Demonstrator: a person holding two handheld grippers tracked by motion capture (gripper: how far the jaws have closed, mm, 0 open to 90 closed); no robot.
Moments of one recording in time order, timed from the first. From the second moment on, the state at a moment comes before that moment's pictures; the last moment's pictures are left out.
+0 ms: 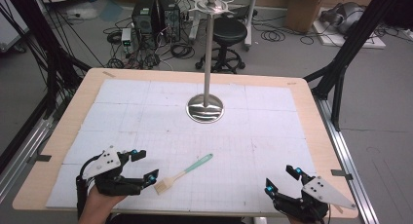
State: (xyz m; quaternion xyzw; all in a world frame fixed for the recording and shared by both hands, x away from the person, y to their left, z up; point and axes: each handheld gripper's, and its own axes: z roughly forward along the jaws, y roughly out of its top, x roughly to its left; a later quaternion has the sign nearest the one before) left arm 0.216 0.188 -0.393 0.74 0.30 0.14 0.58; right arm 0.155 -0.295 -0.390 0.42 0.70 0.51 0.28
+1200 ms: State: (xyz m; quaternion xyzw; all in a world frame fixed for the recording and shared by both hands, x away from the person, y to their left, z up) left arm 0.258 0.109 -0.425 0.85 0.30 0.06 0.43; right arm 0.158 -0.292 -0.391 0.41 0.71 0.49 0.28
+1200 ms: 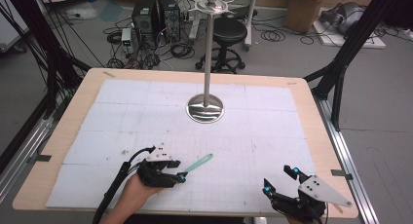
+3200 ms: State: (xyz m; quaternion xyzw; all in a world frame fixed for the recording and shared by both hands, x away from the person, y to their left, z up) left arm 0.260 0.107 -0.426 0.85 0.29 0.06 0.43; right arm 0.159 -0.291 -0.393 0.42 0.71 0.49 0.27
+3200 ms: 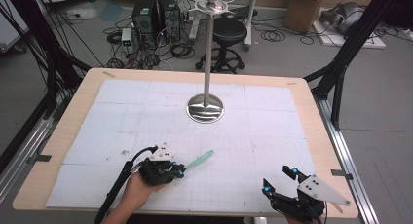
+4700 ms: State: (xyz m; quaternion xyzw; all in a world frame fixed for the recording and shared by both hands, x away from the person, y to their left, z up) left arm 0.199 0.109 -0.361 0.78 0.19 0.10 0.59; right arm 0.203 -0.173 -0.352 0.34 0.69 0.63 0.11
